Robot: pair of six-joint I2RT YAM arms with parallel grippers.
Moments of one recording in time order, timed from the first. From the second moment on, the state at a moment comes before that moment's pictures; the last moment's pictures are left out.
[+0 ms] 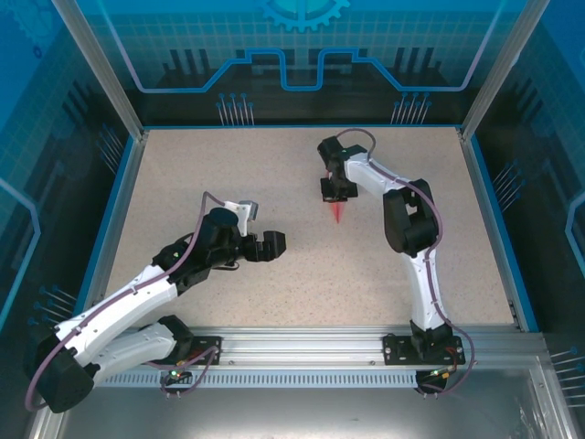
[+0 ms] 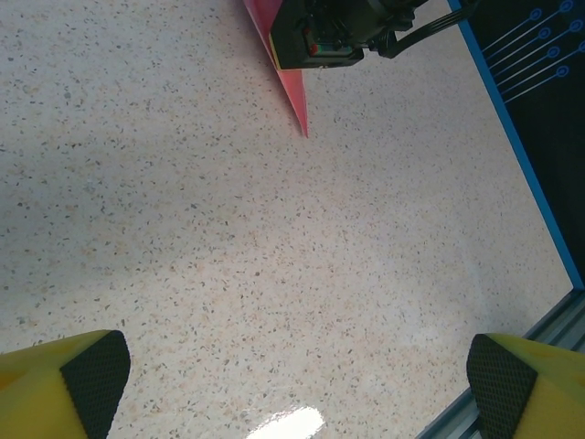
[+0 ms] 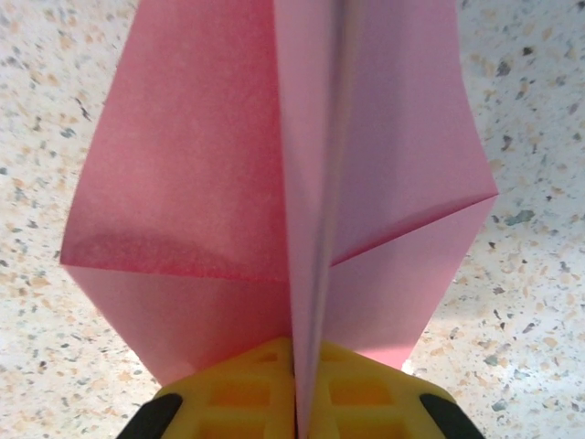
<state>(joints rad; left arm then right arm) -0.65 0.96 0.73 -0.39 0.12 -0.63 0.42 2.28 1.87 -0.96 0.08 0.36</state>
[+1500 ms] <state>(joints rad) -0.33 1.10 0.54 0.03 -0.42 -0.26 0.14 0.99 0.46 -0.19 0.20 0.14</state>
